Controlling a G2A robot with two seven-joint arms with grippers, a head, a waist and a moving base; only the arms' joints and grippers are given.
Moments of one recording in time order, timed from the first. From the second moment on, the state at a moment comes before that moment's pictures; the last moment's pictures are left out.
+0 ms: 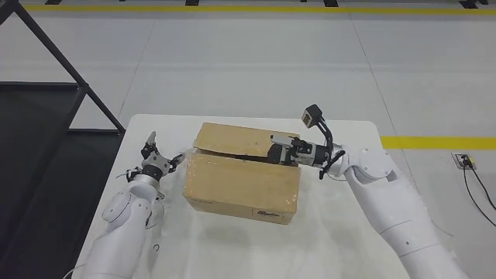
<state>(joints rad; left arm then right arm) 0.91 -1.27 -1.45 -1.16 -0.98 0.10 -0.10 -0.52 -1.26 1.06 -1.00 0.46 -0.27 1.09</state>
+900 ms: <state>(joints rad) 1.10 -1.23 -1.54 -1.32 -0.76 0.17 -0.21 -0.50 -1.27 1.05 -0.96 0.48 -0.29 1.11</state>
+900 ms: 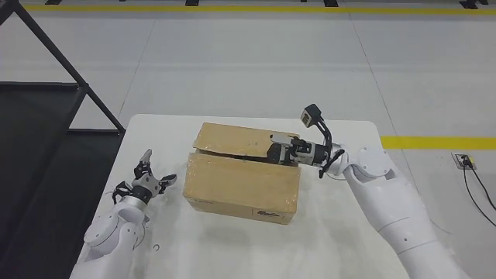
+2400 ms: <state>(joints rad) 0.96 -1.29 -1.44 -1.20 -0.89 -0.05 -0.05 -0.60 -1.26 1.10 -1.12 0.45 -0.11 1.00</state>
